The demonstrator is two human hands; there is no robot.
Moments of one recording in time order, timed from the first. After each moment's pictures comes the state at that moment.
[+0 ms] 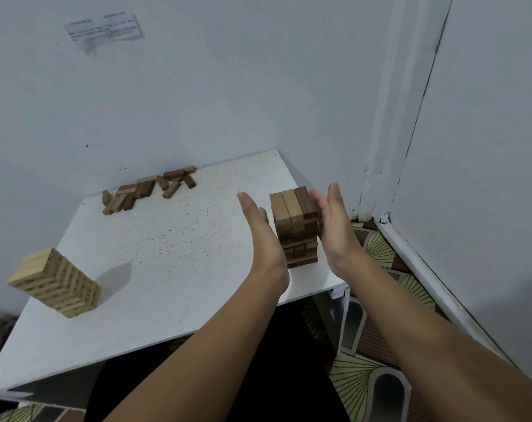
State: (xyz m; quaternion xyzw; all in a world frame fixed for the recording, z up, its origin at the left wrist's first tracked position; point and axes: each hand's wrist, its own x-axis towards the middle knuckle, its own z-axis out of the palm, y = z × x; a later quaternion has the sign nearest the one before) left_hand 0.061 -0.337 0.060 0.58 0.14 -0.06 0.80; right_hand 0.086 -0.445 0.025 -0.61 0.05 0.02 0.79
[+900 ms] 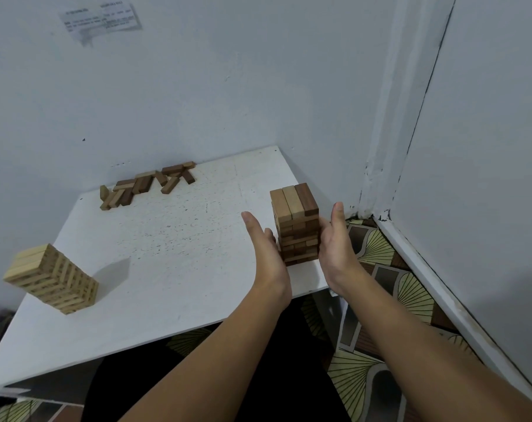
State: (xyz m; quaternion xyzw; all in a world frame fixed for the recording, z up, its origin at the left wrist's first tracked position) left_hand 0.063 -0.328 0.007 0.56 0.15 -0.09 0.81; right_hand 0.072 -0.439 -0.006 -0.60 0.09 0.04 0.79
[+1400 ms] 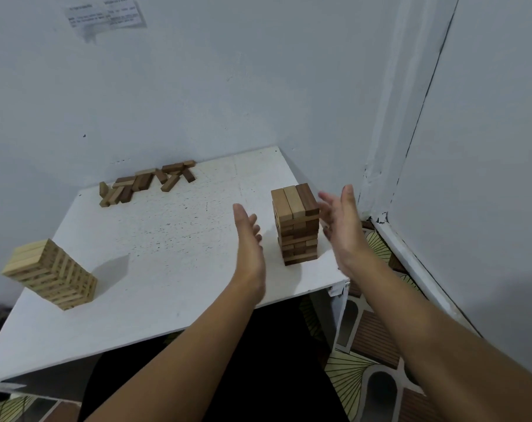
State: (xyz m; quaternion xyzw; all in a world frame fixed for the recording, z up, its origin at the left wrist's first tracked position) left_hand 0.061 -0.302 0.030 0.67 0.14 -0.02 0.73; right_hand 0.079 -0.454 0.023 -0.65 0.11 -0.01 0.75
